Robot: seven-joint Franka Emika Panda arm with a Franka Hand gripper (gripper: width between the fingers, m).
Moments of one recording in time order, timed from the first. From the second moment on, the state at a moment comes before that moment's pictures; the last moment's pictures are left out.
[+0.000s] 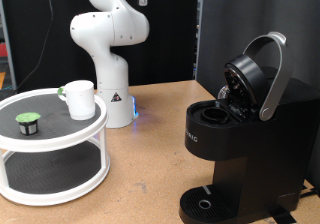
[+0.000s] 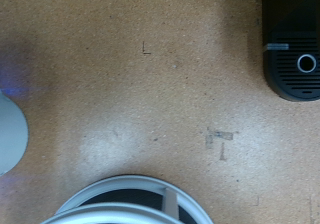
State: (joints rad) arm 0.01 -0.78 0.00 -2.37 0.01 1.58 -0.76
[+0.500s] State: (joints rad) arm -0.01 -0.76 -0.04 -2.45 -0.01 1.70 -0.79
